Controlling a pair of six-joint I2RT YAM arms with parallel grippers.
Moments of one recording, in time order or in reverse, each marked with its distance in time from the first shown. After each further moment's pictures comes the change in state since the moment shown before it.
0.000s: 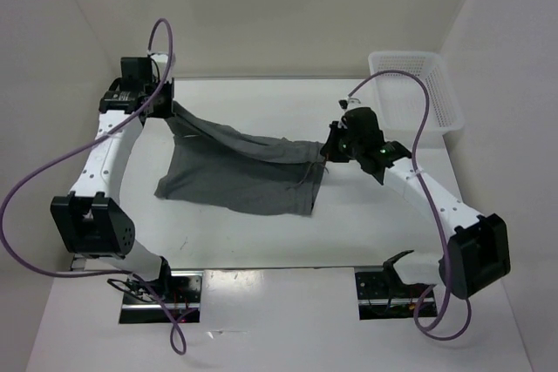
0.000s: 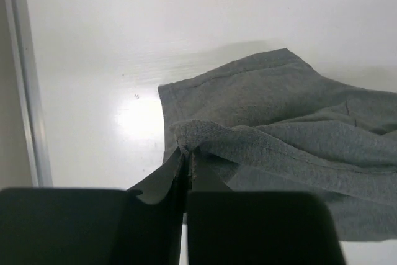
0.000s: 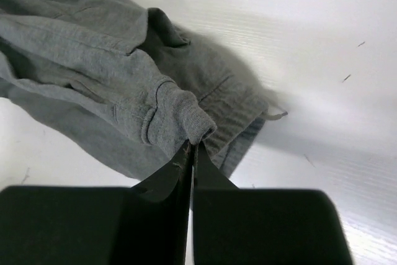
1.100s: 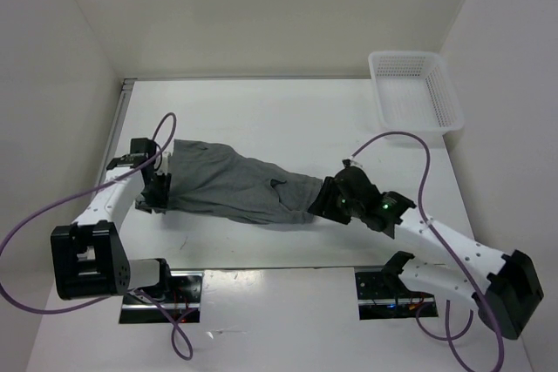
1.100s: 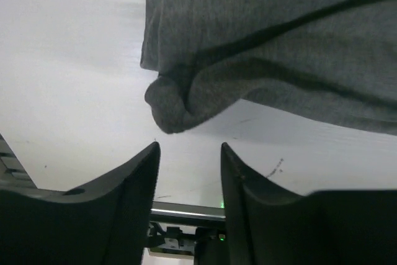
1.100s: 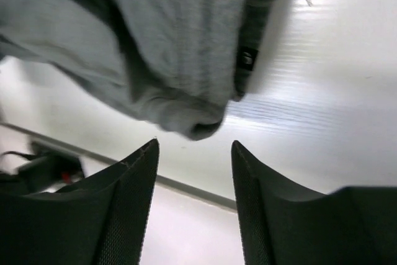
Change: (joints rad) left arm 0.103 -0.283 -0.745 -0.133 -0.148 0.001; right arm 0.309 -0.315 -0.388 -0.134 0.089 0.536
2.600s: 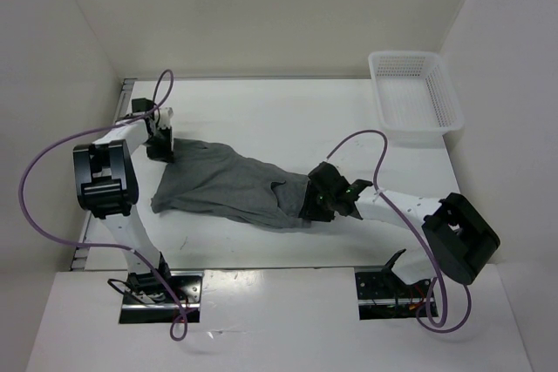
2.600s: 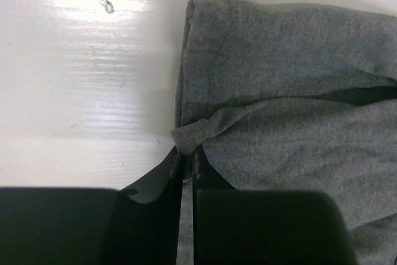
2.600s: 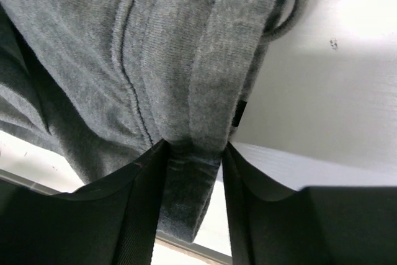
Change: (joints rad) left arm 0.076 0.626 0.490 0.275 0.243 -0.002; right arm 0.000 0.399 0.039 0.200 -0.027 -0.054
